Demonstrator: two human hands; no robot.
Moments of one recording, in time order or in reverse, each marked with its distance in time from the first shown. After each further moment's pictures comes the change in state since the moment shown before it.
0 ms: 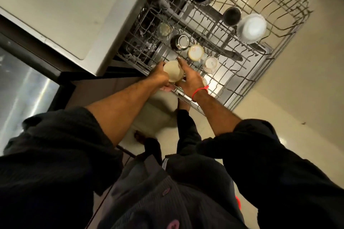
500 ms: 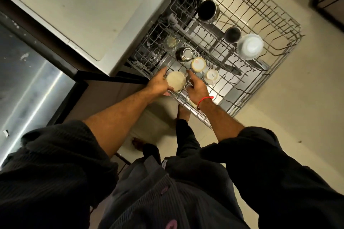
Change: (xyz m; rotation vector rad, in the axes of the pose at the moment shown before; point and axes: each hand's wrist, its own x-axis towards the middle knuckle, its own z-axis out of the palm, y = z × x) left_hand -0.032 -0.010 -0.017 -0.044 0.059 0.167; right_hand -0.014 -0.013 -0.014 0.239 -0.015 0.093
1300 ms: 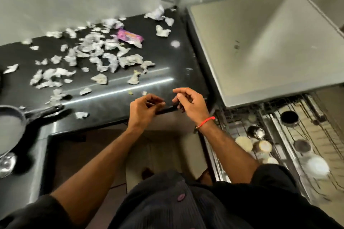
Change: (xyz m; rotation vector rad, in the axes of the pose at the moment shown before) left_hand -0.270 -0.183 -0.200 -0.353 1.011 0.446; right_hand -0.176 -0.123 0.261 -0.235 -0.632 -0.736
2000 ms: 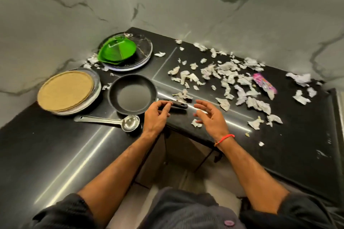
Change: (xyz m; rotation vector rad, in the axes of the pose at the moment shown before) left_hand -0.069 -0.143 -0.289 -0.235 0.705 -0.273; right_hand 0.023 -0.062 0.328 -0.100 -0.574 -0.031
